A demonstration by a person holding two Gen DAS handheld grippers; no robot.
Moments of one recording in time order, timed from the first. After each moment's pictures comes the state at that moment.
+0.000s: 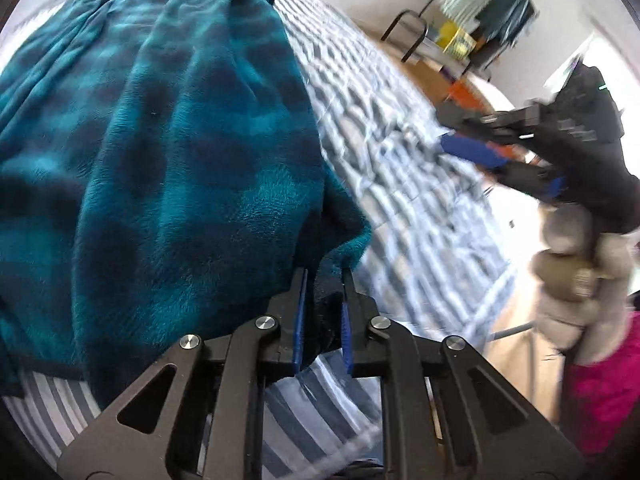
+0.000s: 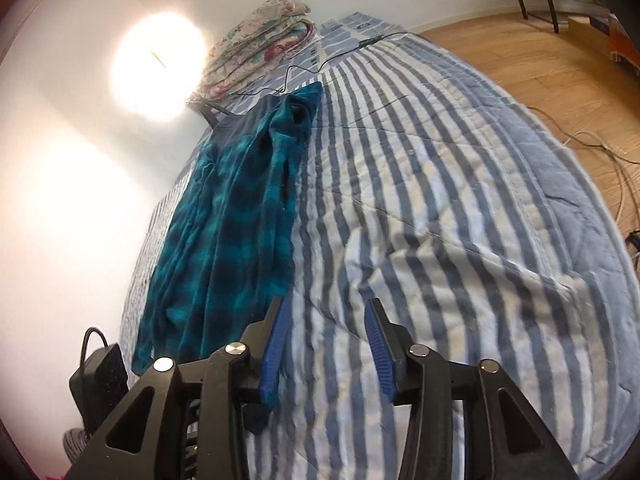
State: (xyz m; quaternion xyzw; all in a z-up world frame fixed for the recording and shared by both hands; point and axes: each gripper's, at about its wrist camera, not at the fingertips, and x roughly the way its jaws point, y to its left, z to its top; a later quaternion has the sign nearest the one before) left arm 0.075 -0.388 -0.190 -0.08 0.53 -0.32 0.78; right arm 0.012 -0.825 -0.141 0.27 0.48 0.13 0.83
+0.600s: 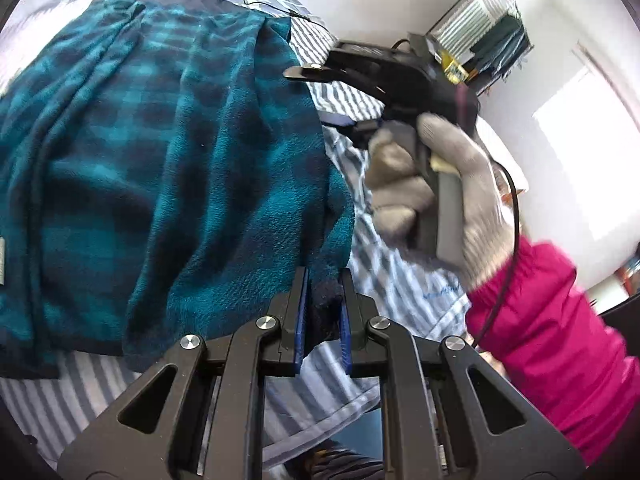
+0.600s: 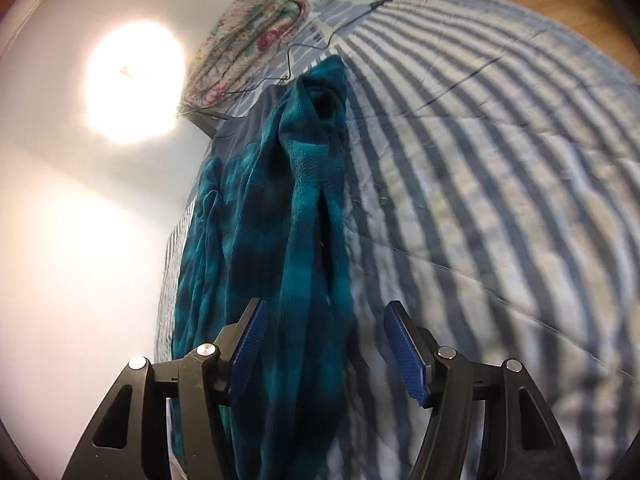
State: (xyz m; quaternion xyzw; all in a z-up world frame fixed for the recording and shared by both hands) left arm 0.073 -0.348 -0.155 -0.11 0.52 -0.32 0.79; right arm 0.144 -0.759 -0.197 0.36 0.50 0.16 0.78
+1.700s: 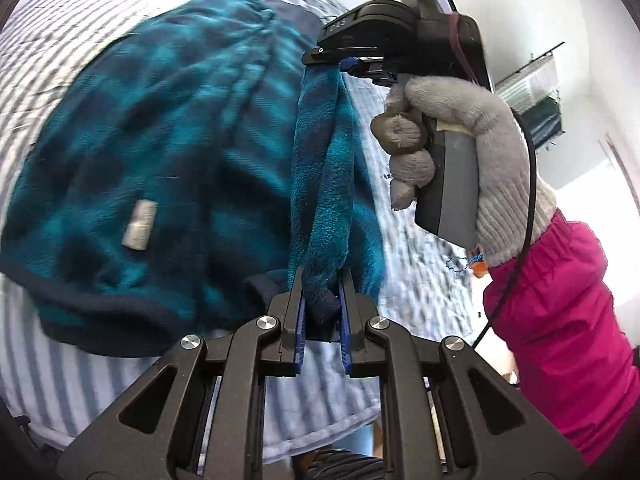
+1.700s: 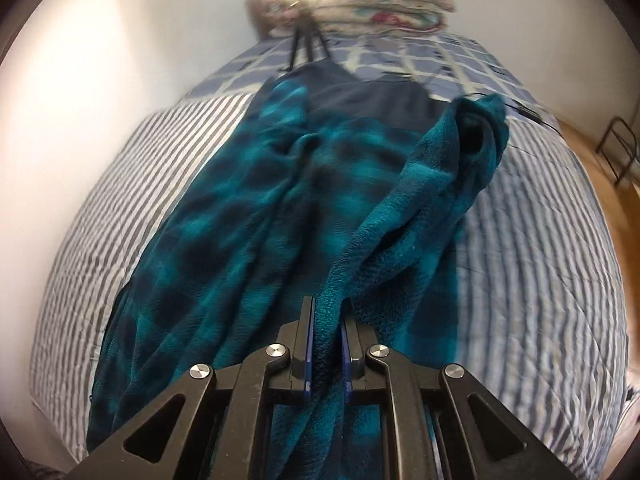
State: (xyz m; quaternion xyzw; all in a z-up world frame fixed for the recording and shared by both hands) left arm 0.089 -0.213 -0.157 -0.24 0.51 -0.24 0.79; right arm 0.186 -0.516 -0.121 -0.03 0.52 0.14 0.84
